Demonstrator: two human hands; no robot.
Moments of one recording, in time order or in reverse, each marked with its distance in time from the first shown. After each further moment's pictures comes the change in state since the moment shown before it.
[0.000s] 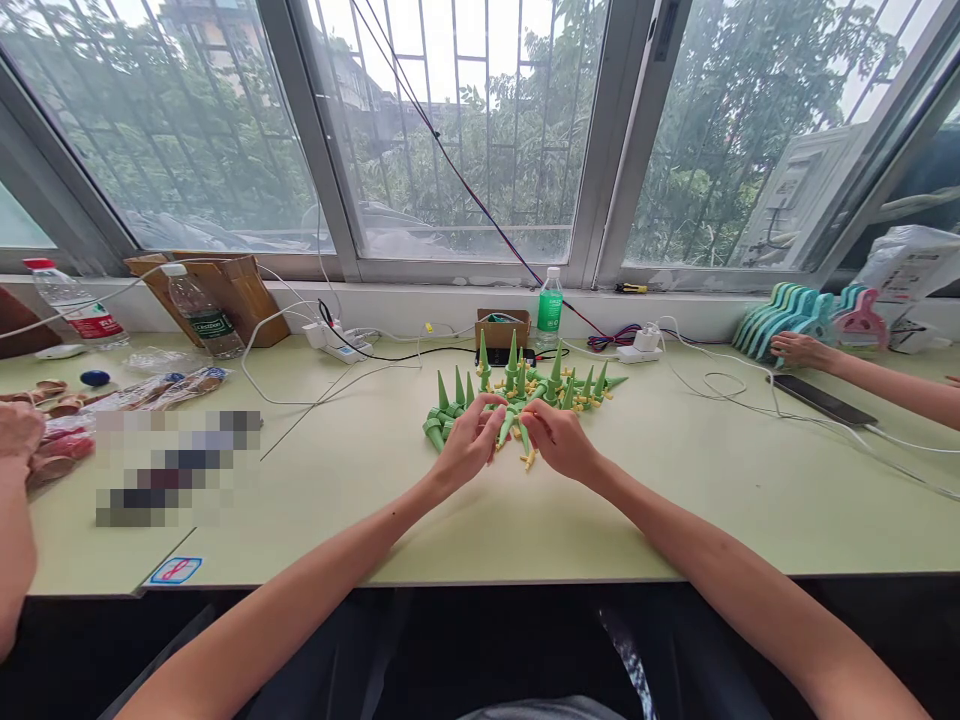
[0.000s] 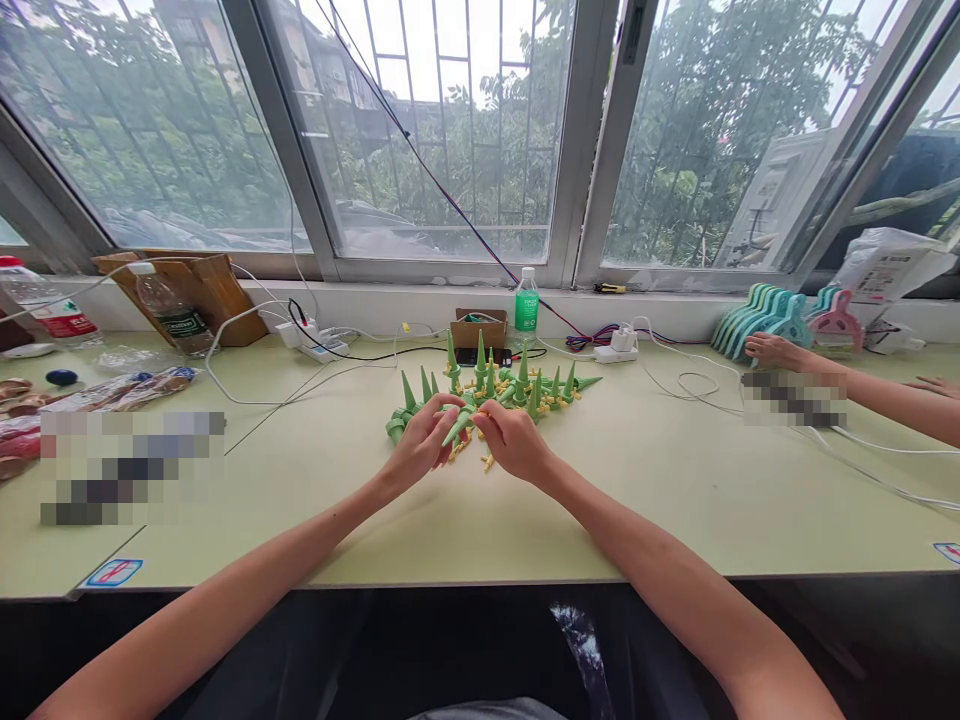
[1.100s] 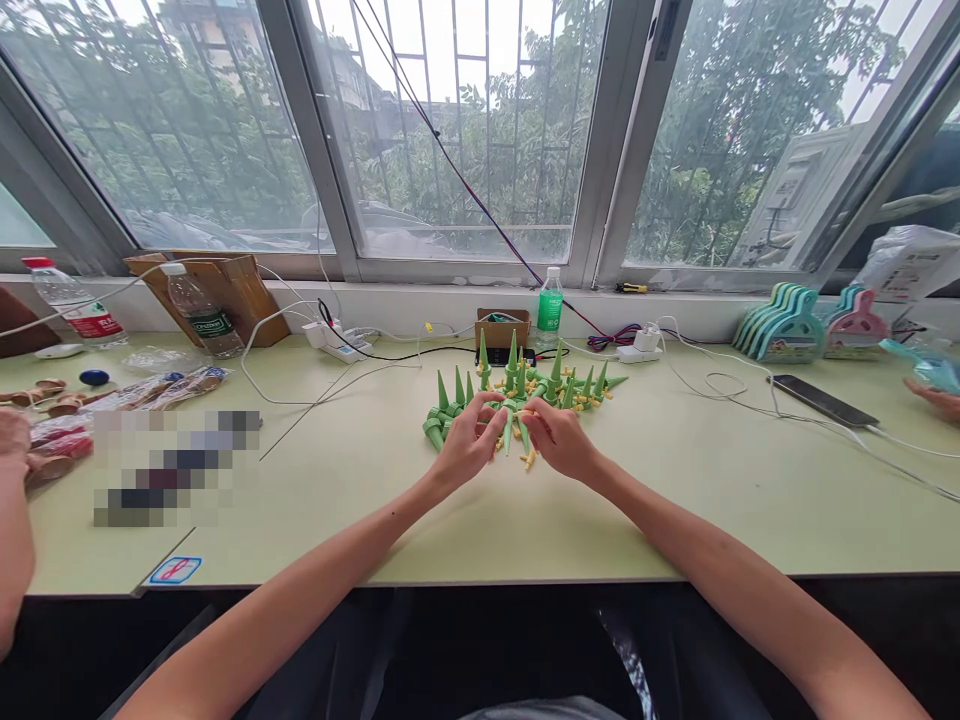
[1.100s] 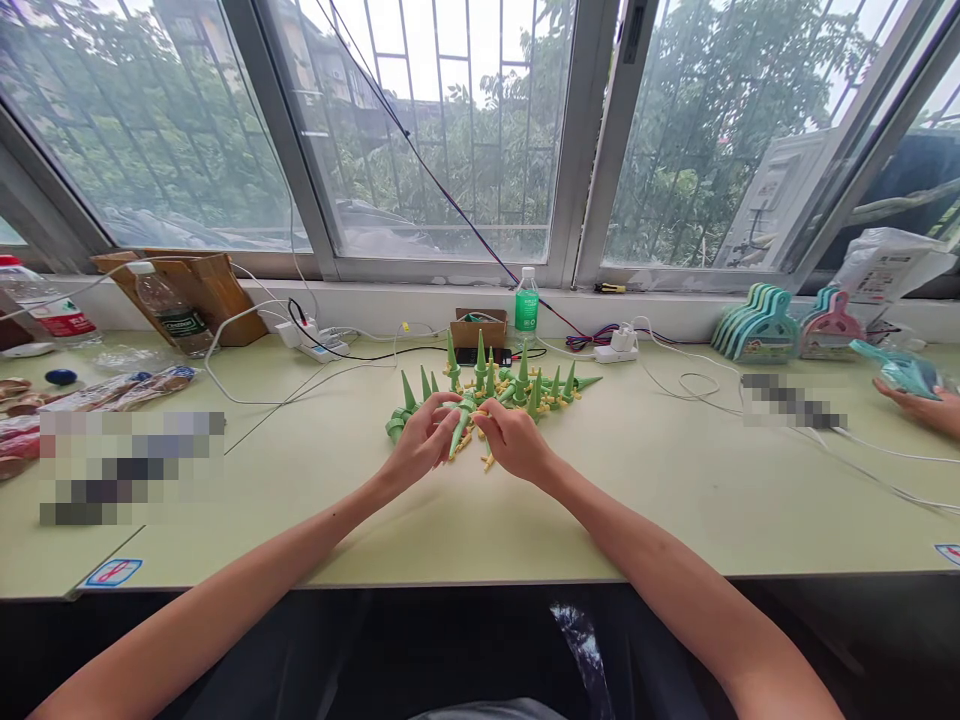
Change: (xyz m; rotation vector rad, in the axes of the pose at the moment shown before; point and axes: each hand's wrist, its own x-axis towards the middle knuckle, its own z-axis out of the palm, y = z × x) left_hand -0.001 0.002 0.000 -0.018 0.019 0.020; right_hand 0.000 0.001 0.000 -0.021 -0.022 0.019
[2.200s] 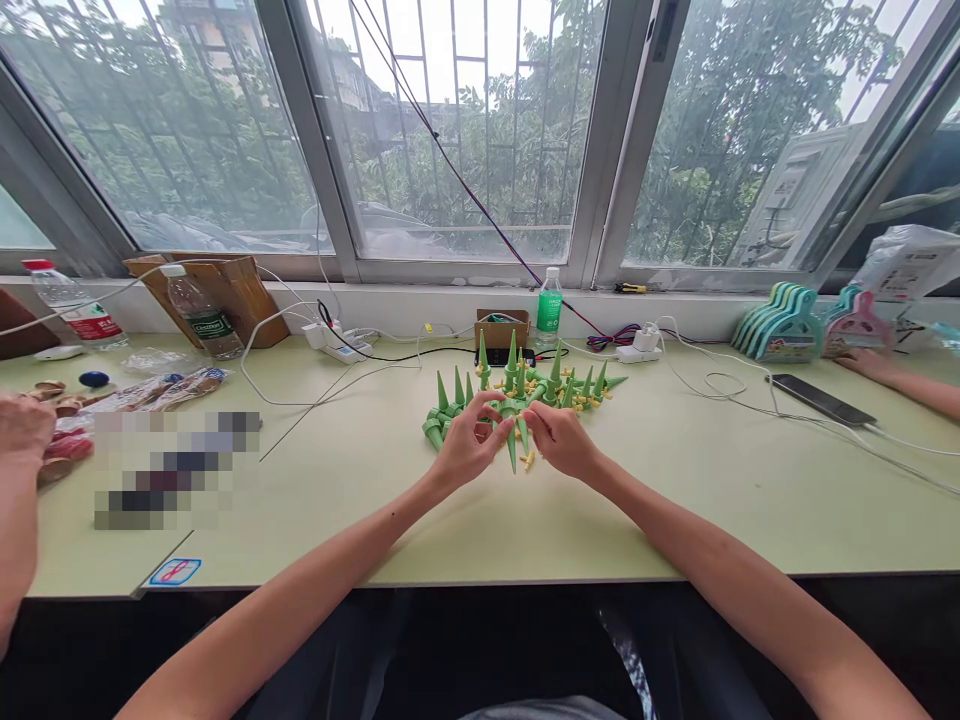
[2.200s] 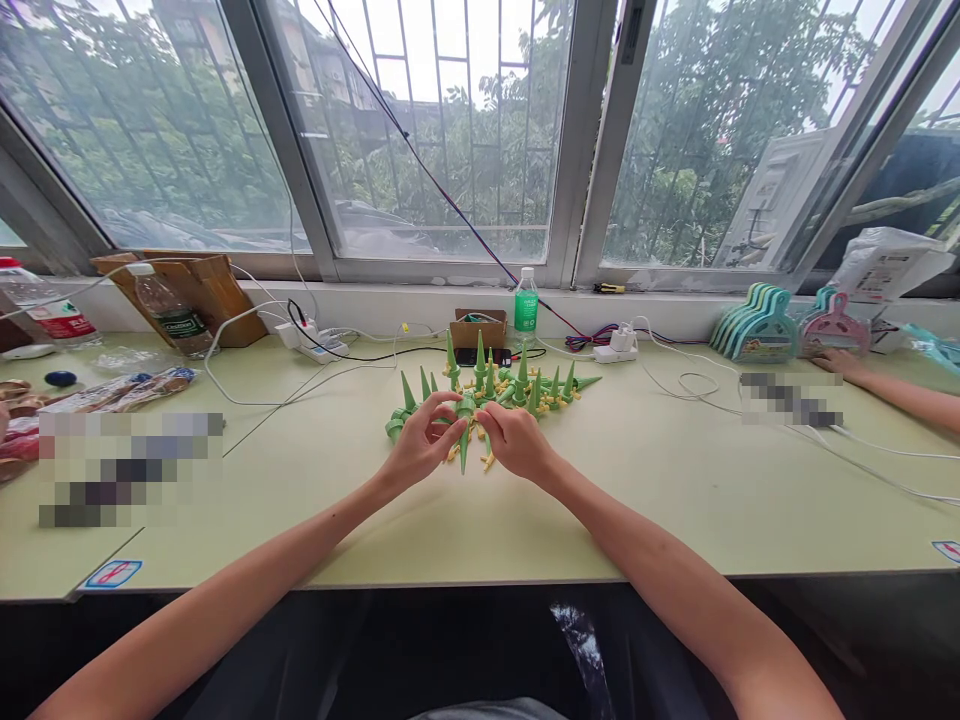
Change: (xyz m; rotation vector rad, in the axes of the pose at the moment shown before) left_hand 0.001 -0.008 0.001 0.059 0.038 0.068; right_hand 0.001 0.003 0.001 -0.070 0.034 0.002
